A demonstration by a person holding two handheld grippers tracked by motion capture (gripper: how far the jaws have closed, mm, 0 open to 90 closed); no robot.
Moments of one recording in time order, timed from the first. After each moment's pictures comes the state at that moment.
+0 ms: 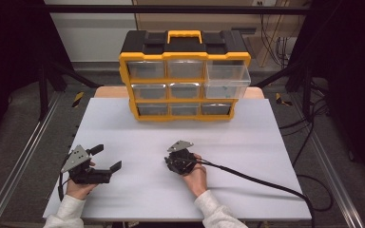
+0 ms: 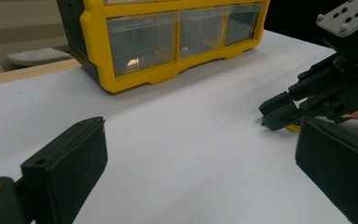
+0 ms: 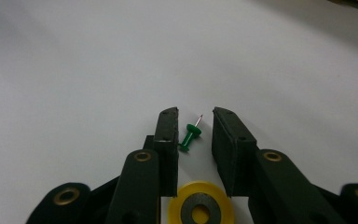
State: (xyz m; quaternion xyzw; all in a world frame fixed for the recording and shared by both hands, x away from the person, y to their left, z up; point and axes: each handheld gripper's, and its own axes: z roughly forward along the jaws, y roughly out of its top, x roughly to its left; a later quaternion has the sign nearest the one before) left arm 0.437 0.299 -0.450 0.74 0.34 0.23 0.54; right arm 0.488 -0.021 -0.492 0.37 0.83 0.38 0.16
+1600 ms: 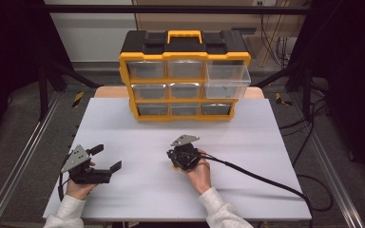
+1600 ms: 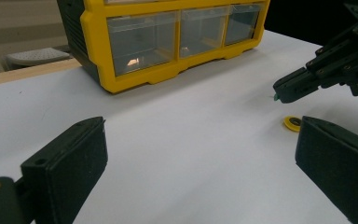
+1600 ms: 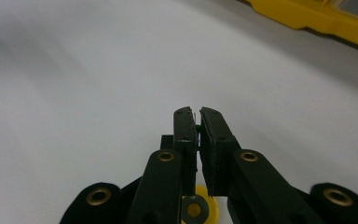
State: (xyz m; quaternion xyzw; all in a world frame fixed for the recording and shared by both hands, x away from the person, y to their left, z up) left arm 0.436 0.299 -0.450 0.74 0.34 0.23 0.54; right arm 0.488 -0.034 -0.459 0.36 0.83 0.41 0.14
